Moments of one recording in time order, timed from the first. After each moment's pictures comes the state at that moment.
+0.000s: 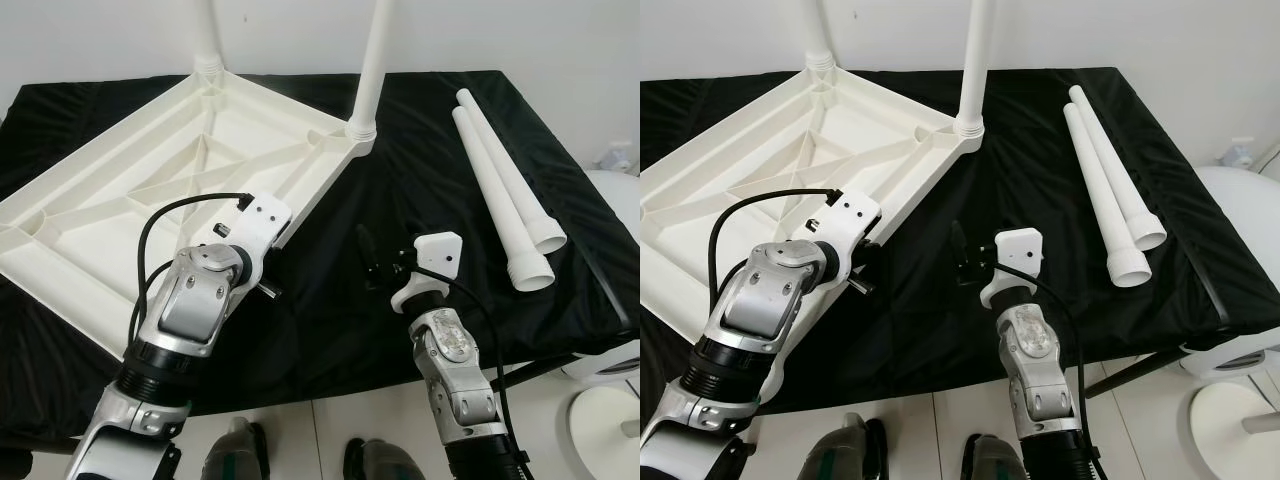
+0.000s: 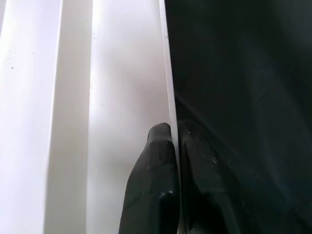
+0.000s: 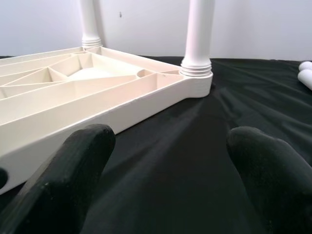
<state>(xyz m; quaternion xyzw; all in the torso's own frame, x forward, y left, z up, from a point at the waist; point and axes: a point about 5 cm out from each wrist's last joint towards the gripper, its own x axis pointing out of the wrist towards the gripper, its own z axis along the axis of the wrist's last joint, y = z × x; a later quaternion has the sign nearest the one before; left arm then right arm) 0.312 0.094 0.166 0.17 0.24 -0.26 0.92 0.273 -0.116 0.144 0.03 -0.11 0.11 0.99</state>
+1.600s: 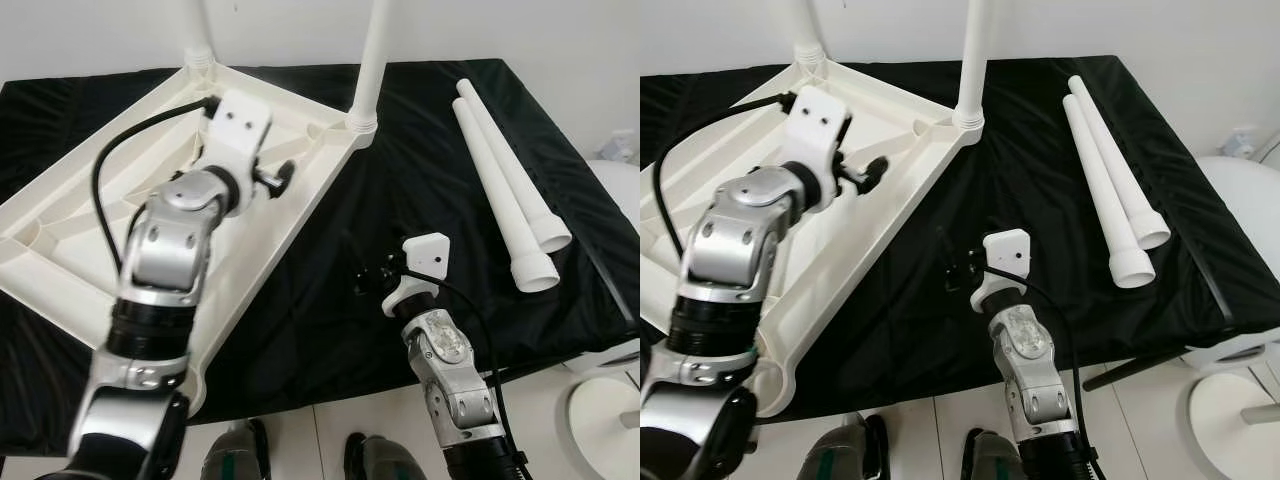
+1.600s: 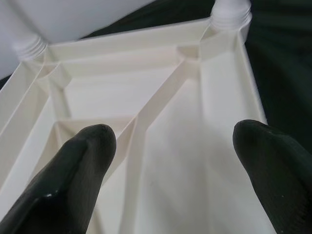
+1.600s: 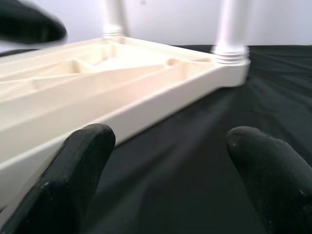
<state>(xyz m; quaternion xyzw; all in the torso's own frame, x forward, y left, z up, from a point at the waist) 0.331 0.129 0.239 0.19 0.05 -0.18 0.96 0.269 -0.093 0.149 0.04 -0.10 0.19 0.98</state>
